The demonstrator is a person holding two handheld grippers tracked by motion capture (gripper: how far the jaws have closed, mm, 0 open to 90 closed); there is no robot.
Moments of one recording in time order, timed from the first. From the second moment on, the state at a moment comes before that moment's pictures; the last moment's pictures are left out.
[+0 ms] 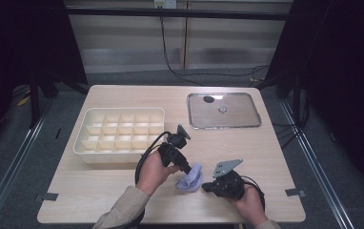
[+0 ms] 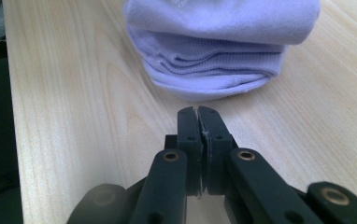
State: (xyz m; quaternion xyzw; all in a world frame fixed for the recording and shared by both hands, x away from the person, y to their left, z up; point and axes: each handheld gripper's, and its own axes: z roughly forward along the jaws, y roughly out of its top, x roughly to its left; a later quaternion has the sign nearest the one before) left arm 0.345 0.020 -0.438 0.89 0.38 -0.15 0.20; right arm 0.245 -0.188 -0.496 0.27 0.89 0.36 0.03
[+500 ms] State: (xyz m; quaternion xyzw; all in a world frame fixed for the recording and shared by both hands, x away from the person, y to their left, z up) left arm 0.348 0.019 -0.455 0.88 0.38 -0.19 0.21; right arm 0.246 -0.188 -0.496 0.26 0.89 0.36 0.03
